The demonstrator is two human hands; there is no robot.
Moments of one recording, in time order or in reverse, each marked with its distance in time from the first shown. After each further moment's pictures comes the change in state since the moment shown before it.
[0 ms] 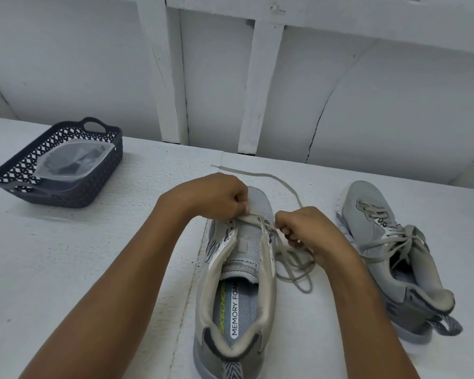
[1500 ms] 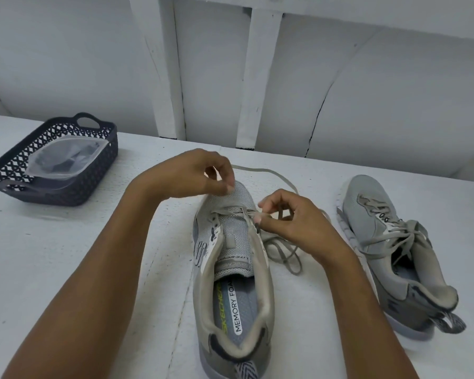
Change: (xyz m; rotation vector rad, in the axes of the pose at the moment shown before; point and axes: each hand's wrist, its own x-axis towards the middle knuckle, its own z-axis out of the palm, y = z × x) left_hand -0.015 -0.031 -0.020 -0.376 0.182 0.031; right_hand 0.002 0.009 0.004 -0.061 -0.068 -0.436
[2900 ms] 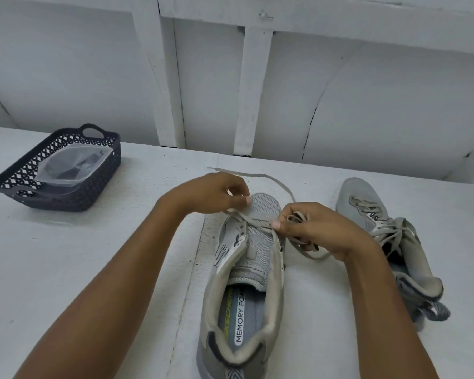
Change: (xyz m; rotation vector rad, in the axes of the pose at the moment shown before) left_hand 0.017 0.003 0.036 0.098 -0.093 -0.009; right_hand -0.015 -0.007 -0.036 0.006 -0.205 0.162
